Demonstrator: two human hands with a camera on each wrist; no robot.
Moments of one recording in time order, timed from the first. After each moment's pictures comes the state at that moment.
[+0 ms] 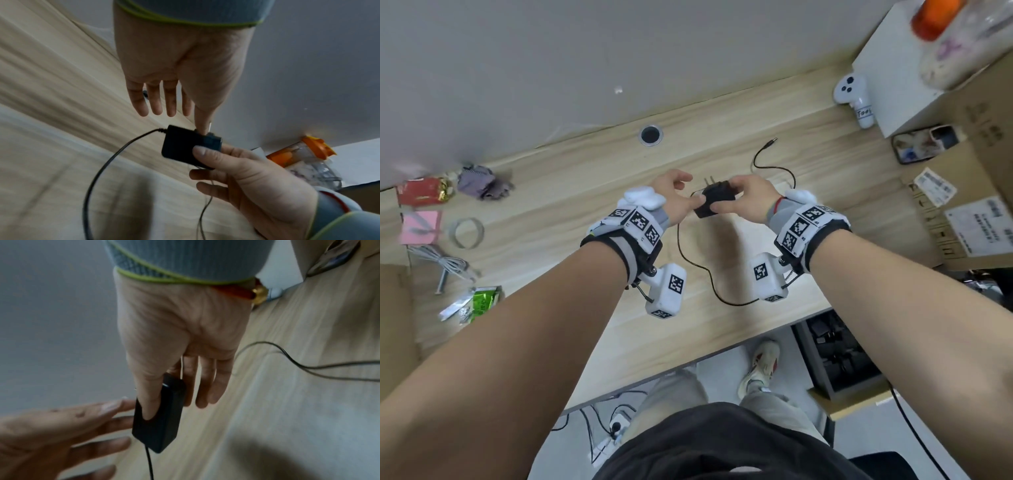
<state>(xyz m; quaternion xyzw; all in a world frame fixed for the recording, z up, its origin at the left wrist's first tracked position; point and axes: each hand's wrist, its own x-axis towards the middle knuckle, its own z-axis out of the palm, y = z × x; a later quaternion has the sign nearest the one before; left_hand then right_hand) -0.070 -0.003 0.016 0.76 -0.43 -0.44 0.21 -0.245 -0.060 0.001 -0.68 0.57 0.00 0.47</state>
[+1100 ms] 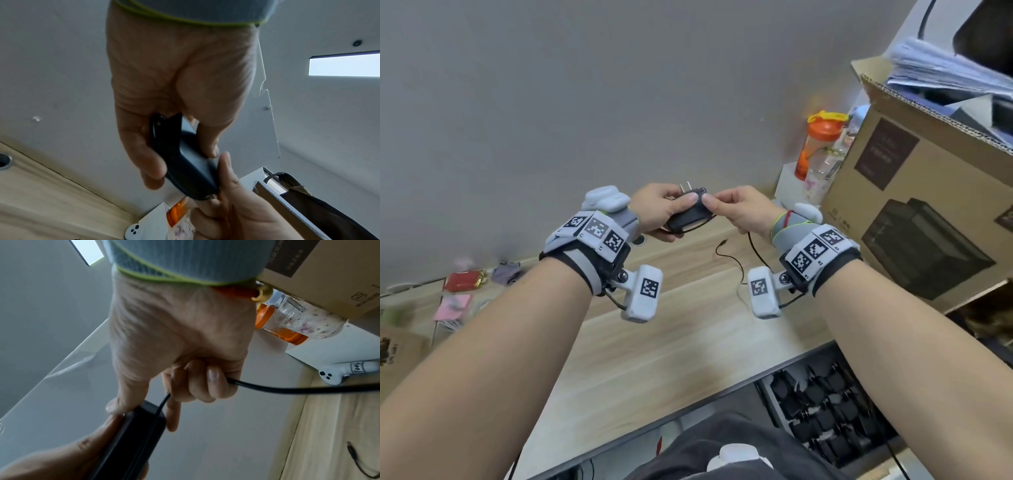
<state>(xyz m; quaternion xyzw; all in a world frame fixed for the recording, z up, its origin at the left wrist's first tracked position) -0.151 0.027 0.265 0.65 -0.52 -0.46 0.30 -0.338 -0.031 0.233 -0.71 0.45 -0.23 0.49</state>
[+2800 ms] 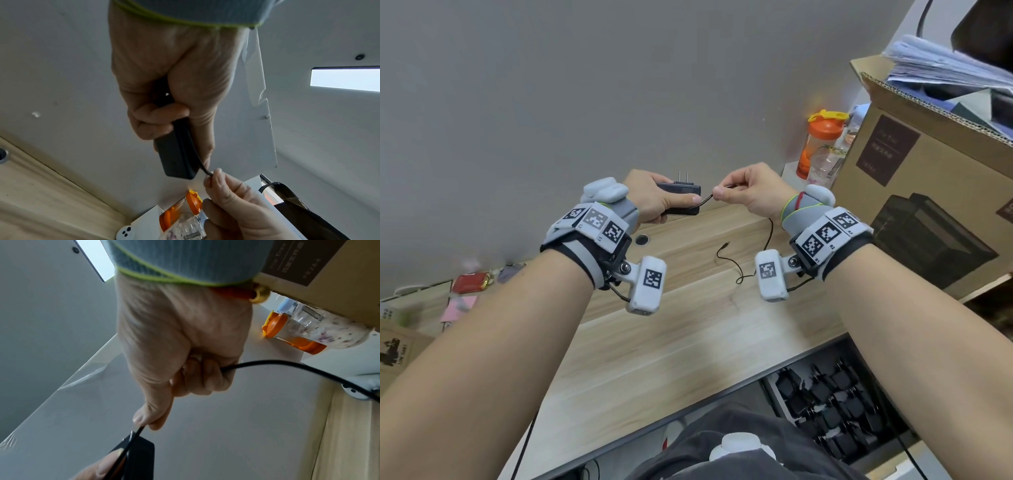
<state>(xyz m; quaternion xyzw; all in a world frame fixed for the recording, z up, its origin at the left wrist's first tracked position) -0.142 0.033 0.283 0.70 -0.47 -0.40 0.36 -0.342 -0.030 0.262 -0.74 0.44 -0.26 0.44</state>
